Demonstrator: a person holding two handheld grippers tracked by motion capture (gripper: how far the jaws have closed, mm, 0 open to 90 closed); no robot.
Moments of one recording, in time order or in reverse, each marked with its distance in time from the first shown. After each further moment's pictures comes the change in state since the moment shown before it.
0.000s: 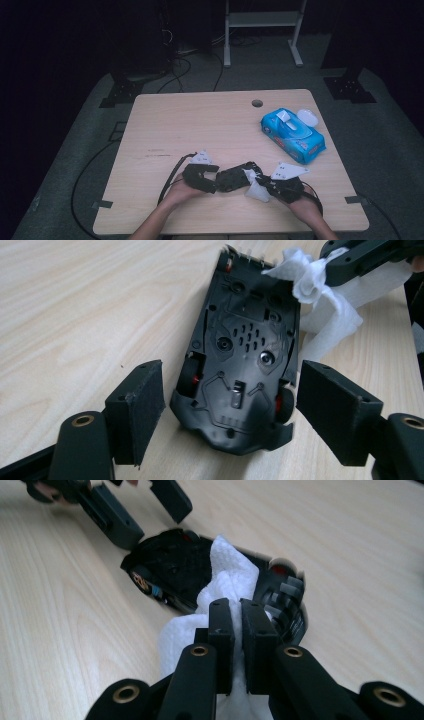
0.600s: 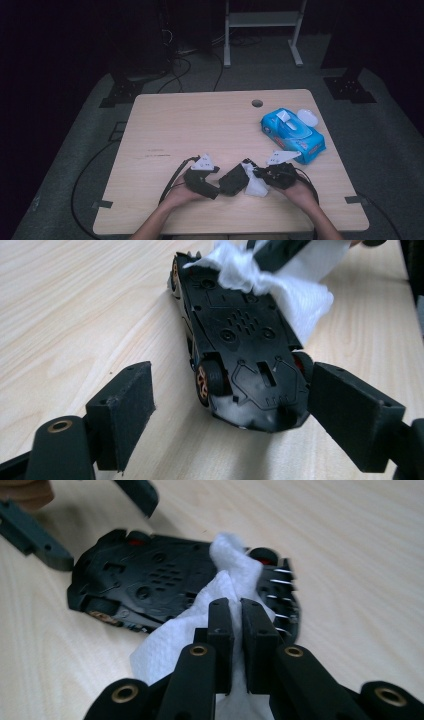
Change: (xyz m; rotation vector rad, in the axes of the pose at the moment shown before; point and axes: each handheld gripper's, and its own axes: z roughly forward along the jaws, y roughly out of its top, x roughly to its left) left arm -0.010 -0.003 0.000 -0.012 0.003 0.112; right arm -0.029 0.012 0.027 0.083 0.066 0.067
